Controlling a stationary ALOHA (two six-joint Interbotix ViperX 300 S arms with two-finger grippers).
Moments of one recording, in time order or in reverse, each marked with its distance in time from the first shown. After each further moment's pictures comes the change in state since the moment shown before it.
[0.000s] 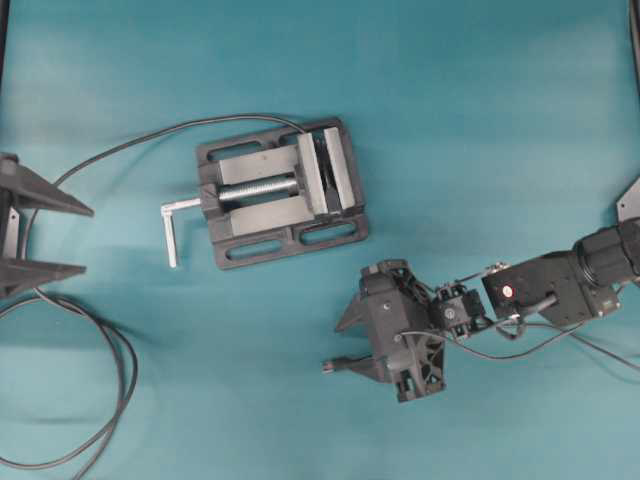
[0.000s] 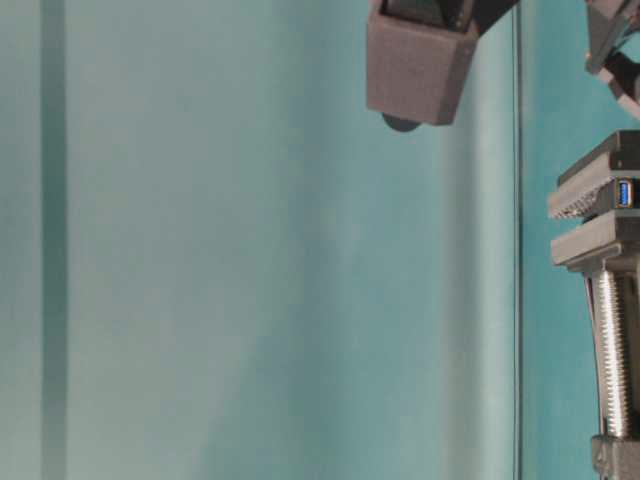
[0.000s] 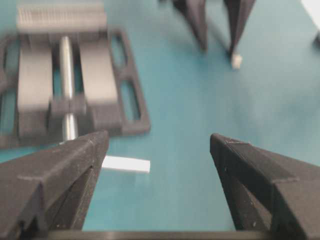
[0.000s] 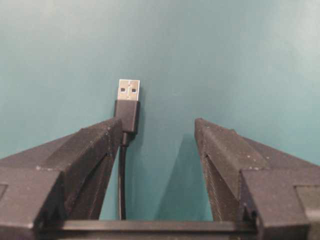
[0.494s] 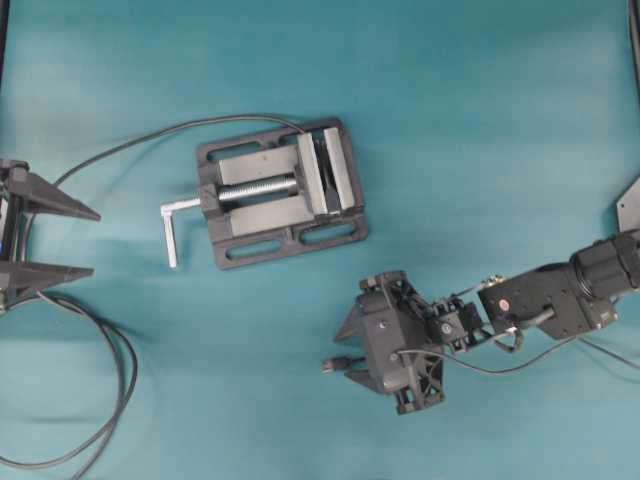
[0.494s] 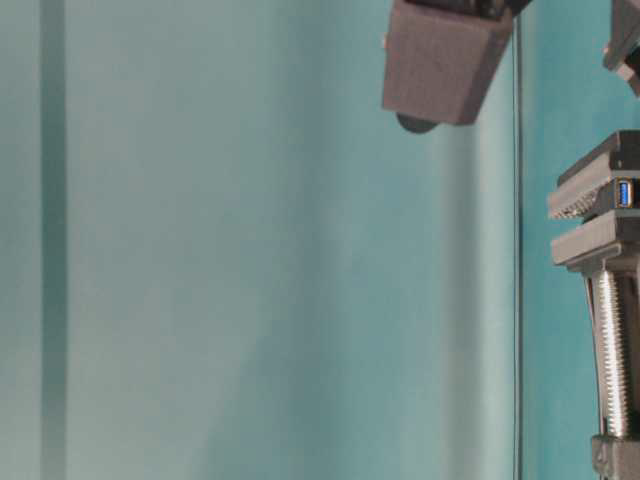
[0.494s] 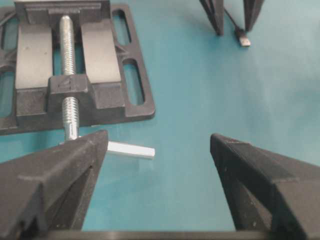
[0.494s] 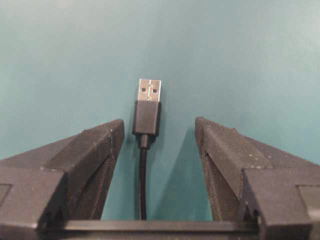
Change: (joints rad) left arm 0.005 0.058 0.091 -0.002 -0.179 0.000; right arm 0.038 0.017 -0.034 0.000 0.066 -0.005
